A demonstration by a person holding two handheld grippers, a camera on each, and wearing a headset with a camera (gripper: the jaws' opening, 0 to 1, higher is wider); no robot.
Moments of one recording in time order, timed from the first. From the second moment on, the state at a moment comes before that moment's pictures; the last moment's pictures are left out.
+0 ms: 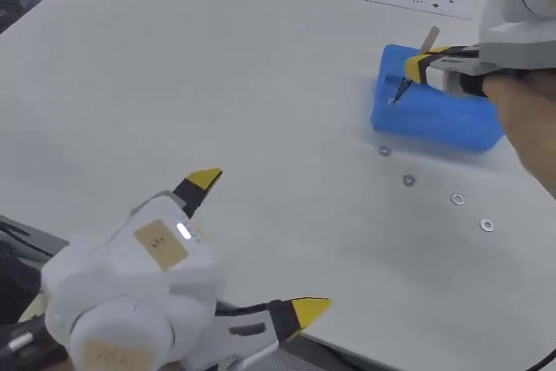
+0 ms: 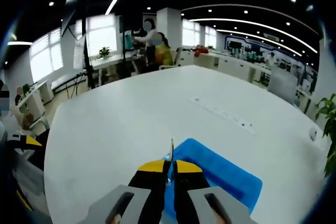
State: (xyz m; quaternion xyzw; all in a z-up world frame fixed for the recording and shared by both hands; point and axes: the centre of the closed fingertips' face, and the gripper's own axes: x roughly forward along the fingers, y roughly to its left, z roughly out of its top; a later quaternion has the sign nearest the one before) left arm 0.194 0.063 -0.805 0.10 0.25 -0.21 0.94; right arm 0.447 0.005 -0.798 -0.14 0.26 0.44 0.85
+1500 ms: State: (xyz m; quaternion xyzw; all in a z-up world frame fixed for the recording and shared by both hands) left arm 0.194 0.067 -0.812 0.14 0.27 -0.20 0.93; right arm 0.419 -0.008 -0.746 -0.07 0.21 0.46 0.86
